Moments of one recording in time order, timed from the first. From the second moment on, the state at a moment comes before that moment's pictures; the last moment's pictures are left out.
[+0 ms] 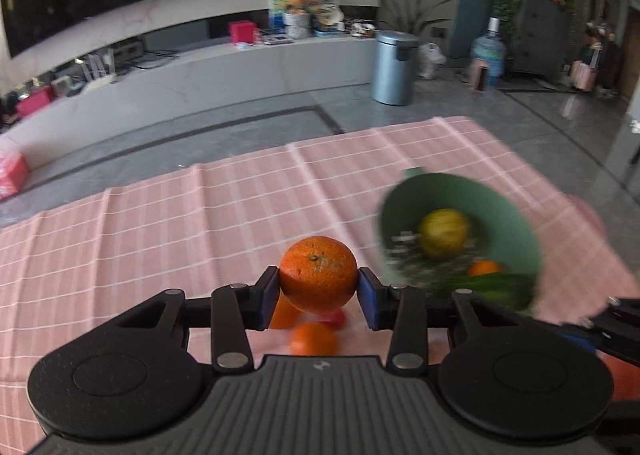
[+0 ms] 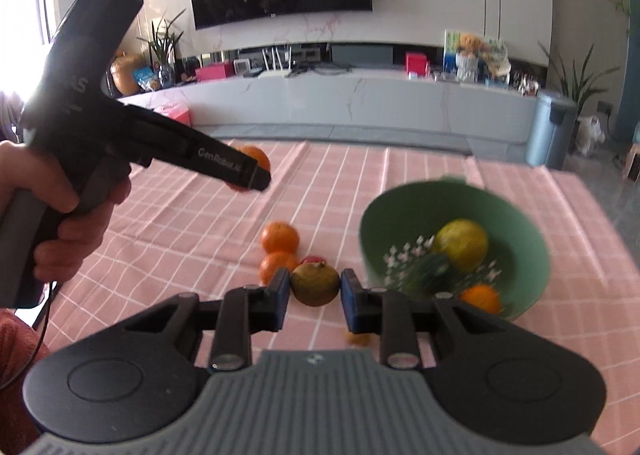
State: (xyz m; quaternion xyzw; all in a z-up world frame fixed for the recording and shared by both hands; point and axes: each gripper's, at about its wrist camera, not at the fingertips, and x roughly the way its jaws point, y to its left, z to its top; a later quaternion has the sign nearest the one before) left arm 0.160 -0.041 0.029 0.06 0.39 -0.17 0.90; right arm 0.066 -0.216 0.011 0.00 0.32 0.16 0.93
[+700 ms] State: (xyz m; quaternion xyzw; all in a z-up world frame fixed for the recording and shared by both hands) left arm 0.198 -0.123 -0.002 0.00 0.51 -0.27 0.82; right arm 0.140 -0.300 0.013 -0.06 0.38 0.13 0.91
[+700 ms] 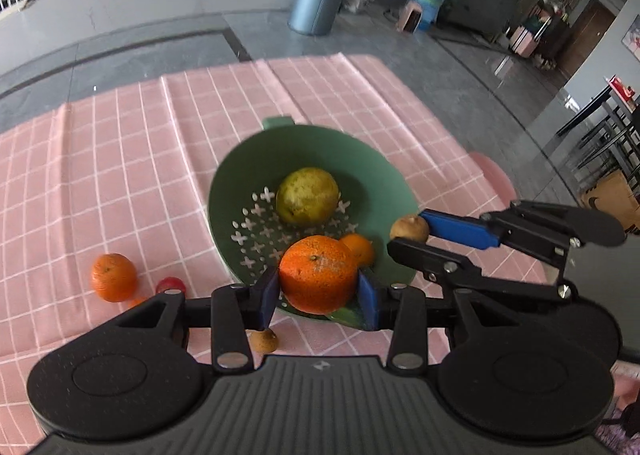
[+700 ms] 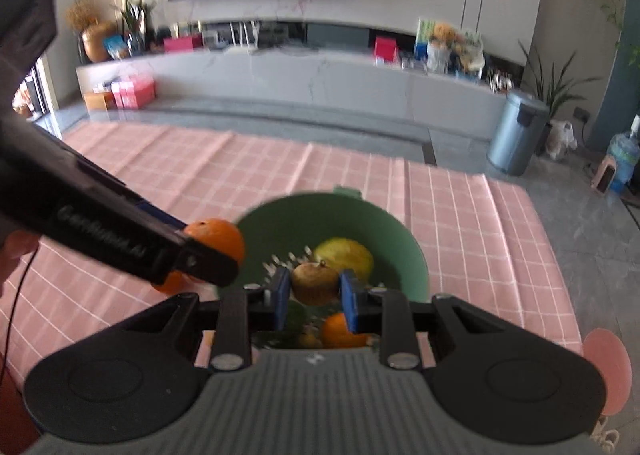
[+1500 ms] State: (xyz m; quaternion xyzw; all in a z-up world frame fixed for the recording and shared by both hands) left arm 0.246 -0.129 -0.047 -0.03 0.56 -0.24 0.79; right arm 0.217 -0.318 -0.053 0.00 0.50 0.13 0.86
